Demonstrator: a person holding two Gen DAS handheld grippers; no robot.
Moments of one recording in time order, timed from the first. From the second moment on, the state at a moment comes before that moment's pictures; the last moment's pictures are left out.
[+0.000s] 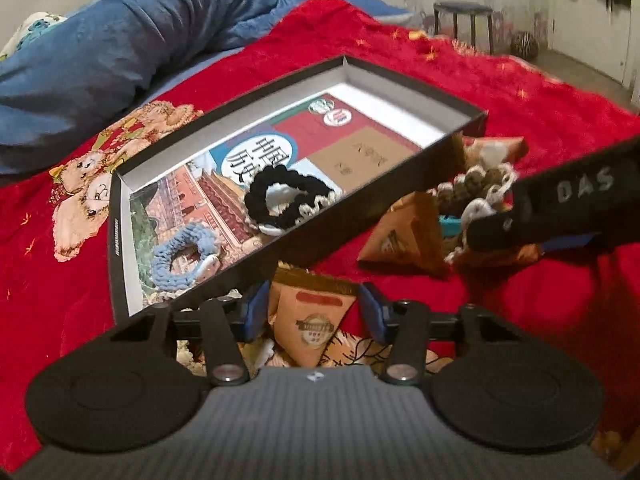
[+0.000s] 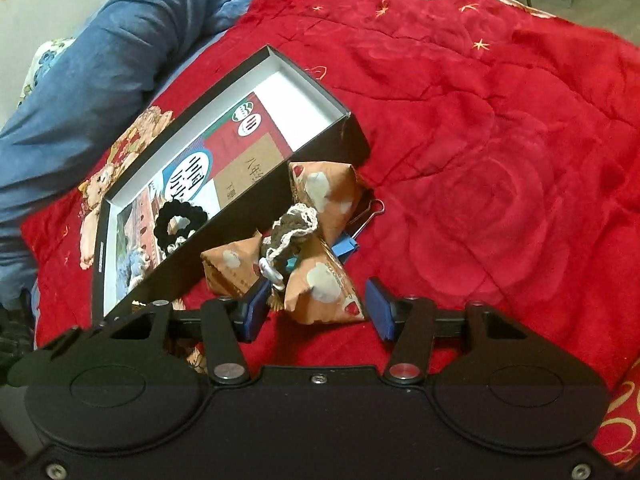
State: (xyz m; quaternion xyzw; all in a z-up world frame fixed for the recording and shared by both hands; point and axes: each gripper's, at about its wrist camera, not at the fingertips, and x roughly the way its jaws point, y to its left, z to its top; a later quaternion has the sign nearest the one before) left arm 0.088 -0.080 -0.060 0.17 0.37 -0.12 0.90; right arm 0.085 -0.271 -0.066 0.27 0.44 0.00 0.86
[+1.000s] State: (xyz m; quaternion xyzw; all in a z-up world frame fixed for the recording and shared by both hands) left arm 0.038 -0.078 -0.032 0.11 0.33 -0.11 0.93; right arm 0.057 -0.271 -0.052 0.27 0.42 -0.02 0.87
